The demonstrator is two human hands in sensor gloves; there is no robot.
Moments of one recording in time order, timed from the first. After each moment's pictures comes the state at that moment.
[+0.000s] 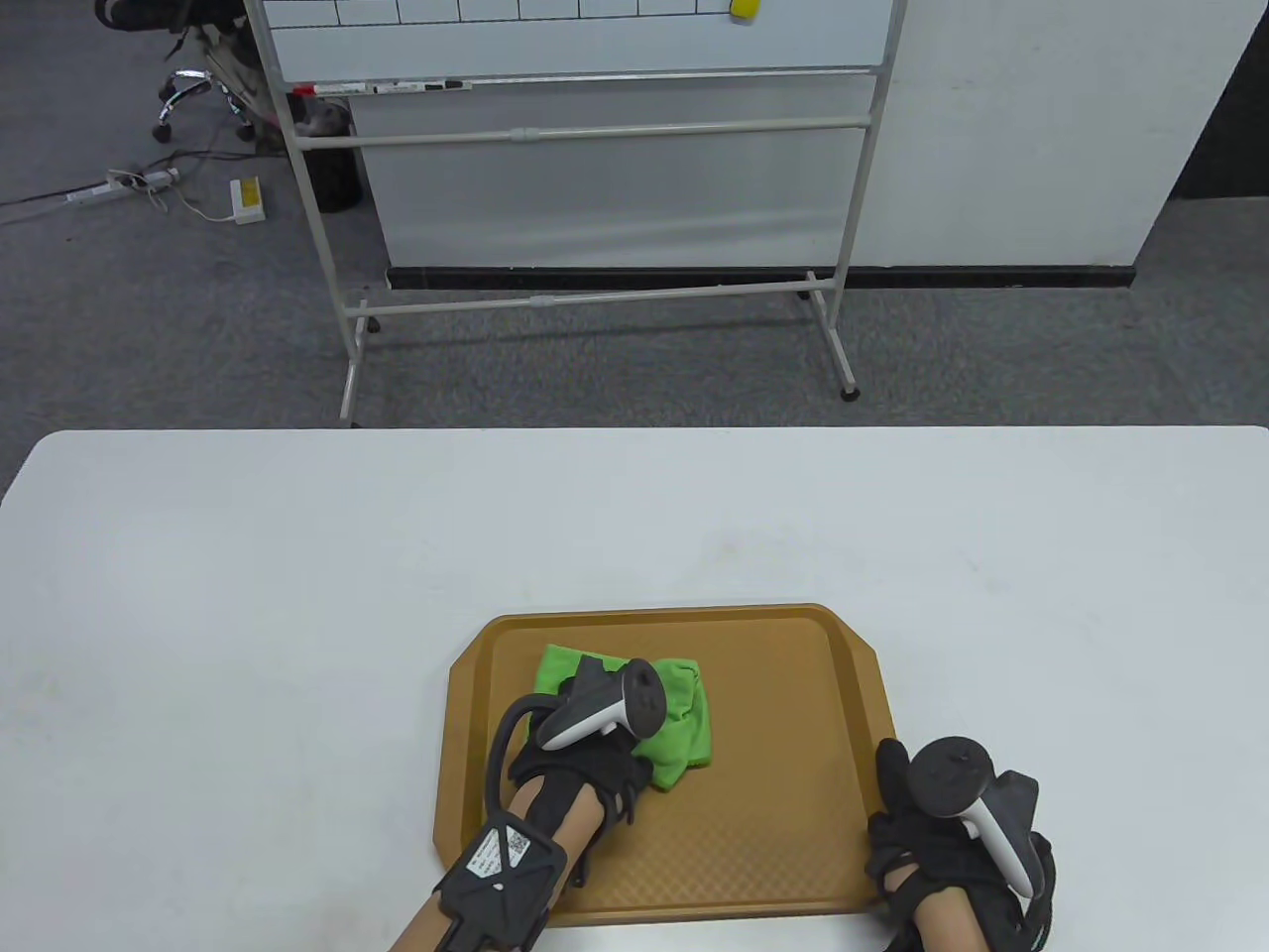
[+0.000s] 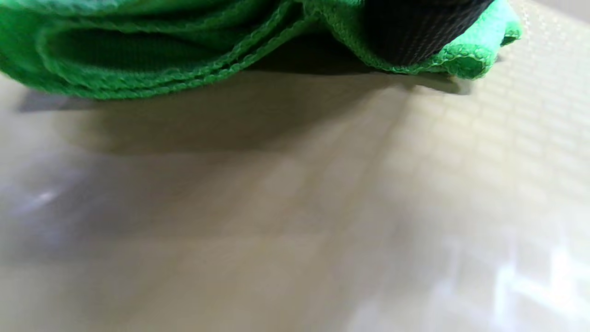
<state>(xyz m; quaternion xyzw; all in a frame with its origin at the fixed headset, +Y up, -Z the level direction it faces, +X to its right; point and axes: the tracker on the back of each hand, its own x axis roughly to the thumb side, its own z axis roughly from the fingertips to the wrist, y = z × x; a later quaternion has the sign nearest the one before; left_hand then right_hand) -0.063 -0.769 -0.373 -0.29 -0.09 0.01 0.95 0.241 -0.770 -0.277 -0.16 0.19 0.94 0.23</state>
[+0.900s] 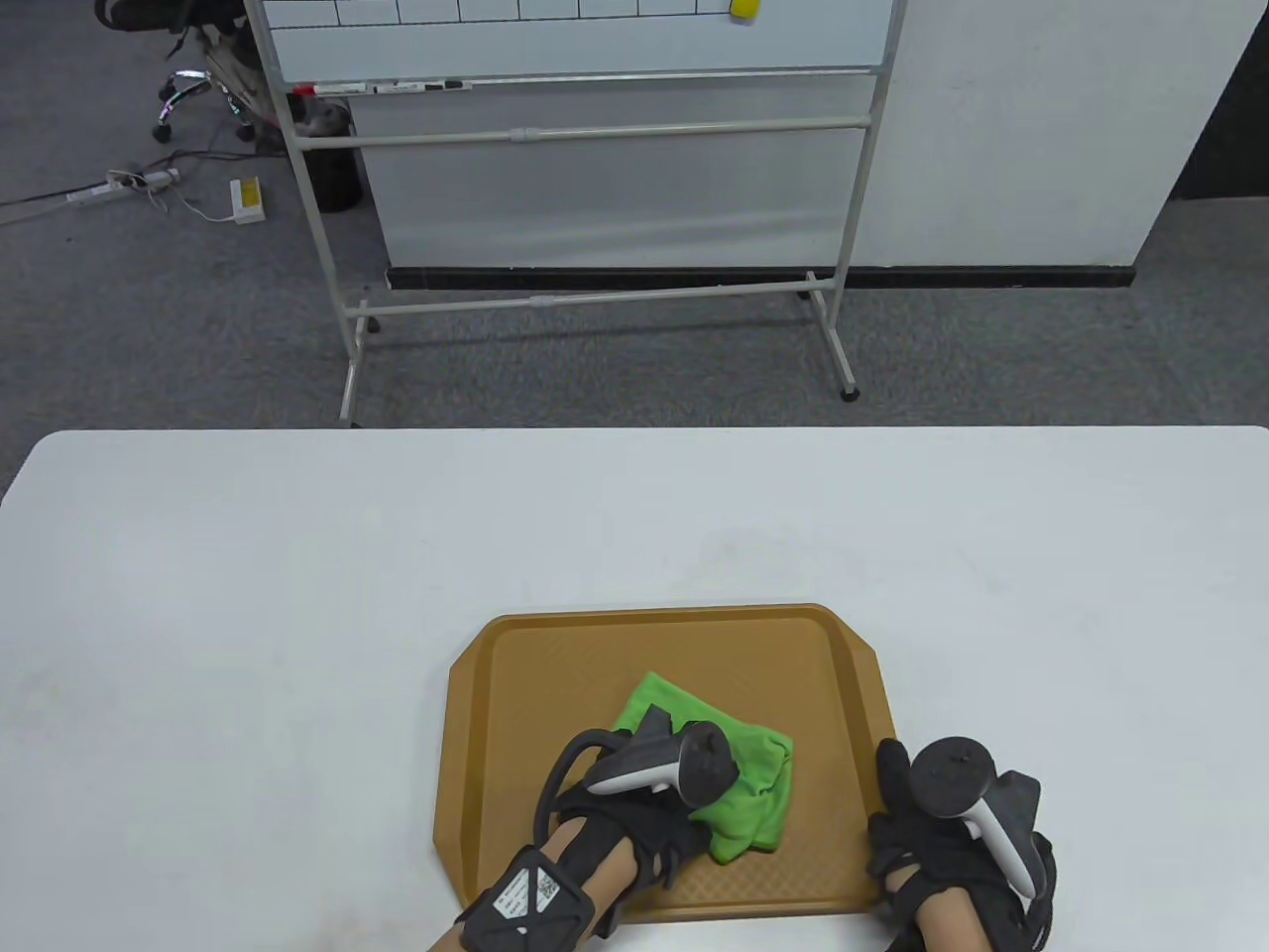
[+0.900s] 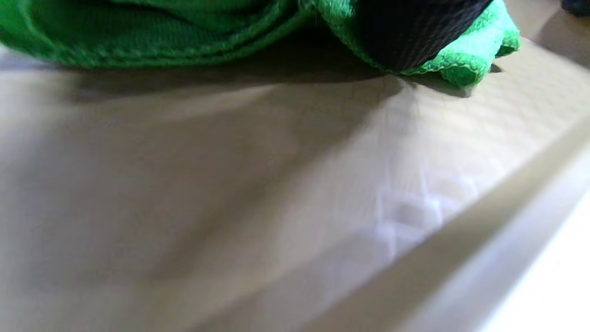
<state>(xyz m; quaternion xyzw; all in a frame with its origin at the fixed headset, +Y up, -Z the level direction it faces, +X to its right) -0.033 -0.768 -0.316 -0.27 -0.27 -0.03 0.92 0.241 -0.771 -0.276 -0.16 0.19 0.94 0.23</state>
